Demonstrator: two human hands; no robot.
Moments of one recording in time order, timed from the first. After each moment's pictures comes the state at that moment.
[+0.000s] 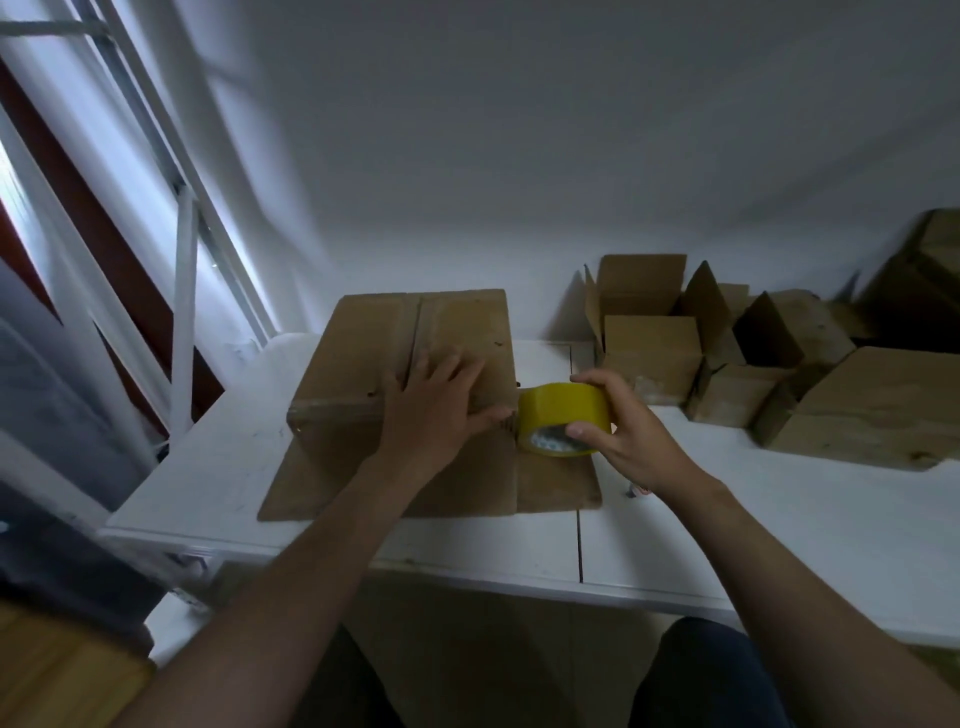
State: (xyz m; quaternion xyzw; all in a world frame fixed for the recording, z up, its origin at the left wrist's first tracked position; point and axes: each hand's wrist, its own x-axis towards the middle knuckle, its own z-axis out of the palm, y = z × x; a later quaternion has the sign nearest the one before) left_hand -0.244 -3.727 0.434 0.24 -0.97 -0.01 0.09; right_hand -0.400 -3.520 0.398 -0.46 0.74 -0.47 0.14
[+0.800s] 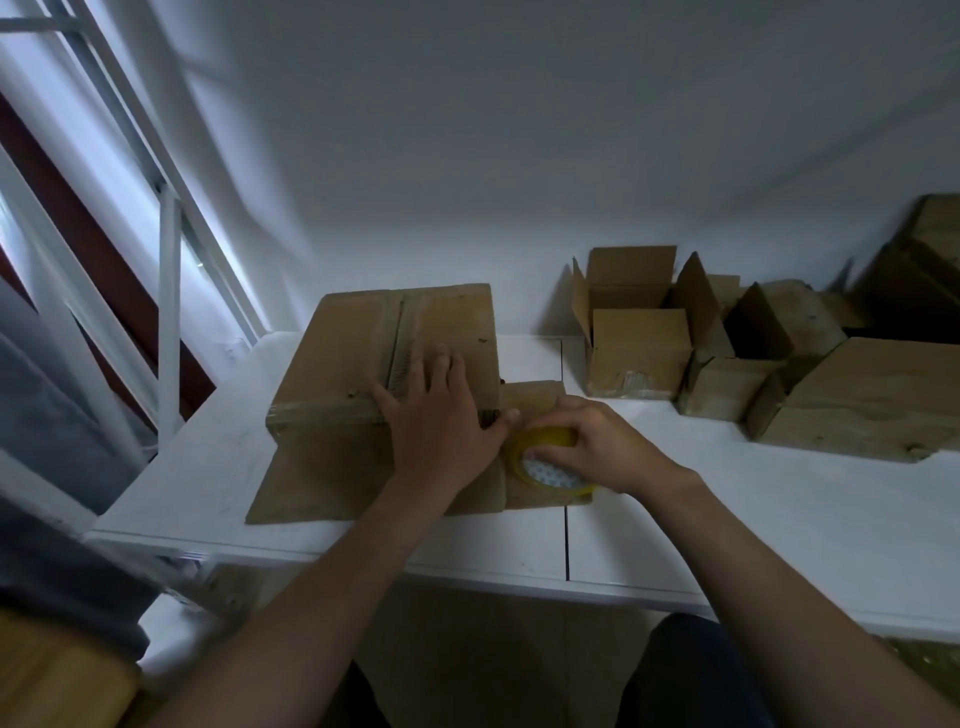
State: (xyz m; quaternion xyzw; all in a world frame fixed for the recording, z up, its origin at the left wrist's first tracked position) left_hand -0.260 -3.681 0.425 0.32 -0.93 0.04 0.15; right_hand -0.406 -3.531 0.392 -0.56 0.76 -0.31 0.11
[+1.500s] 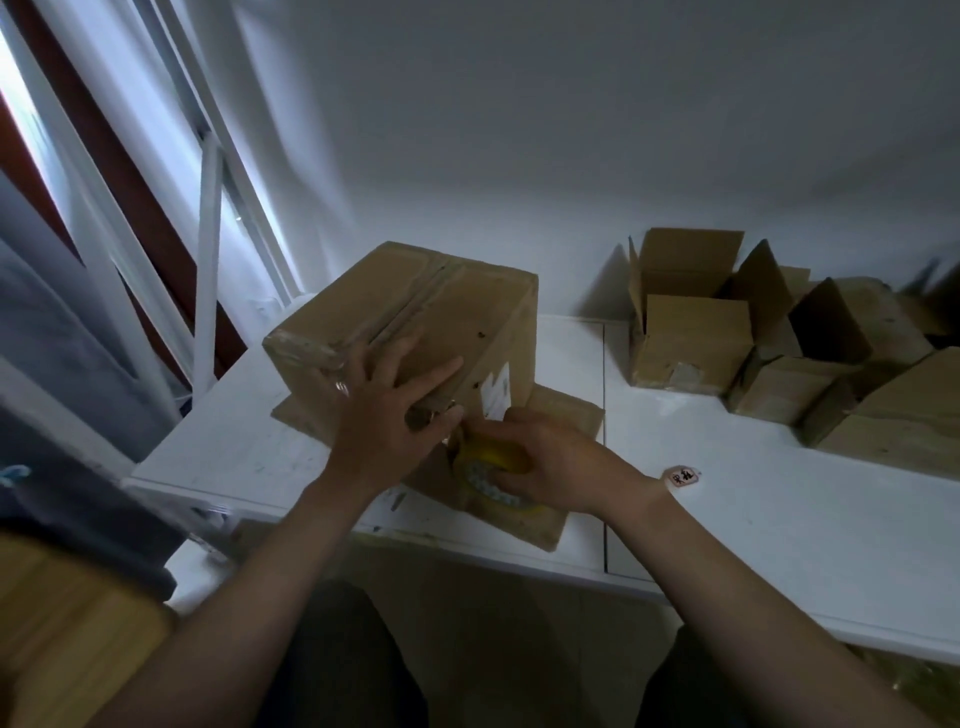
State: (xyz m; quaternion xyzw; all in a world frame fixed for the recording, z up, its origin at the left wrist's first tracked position) left_hand -0.176 -3.777 0.392 0.18 -0.93 -0.10 0.32; right_hand -0.329 -3.591 0.398 -0.63 0.72 -0.22 0.15
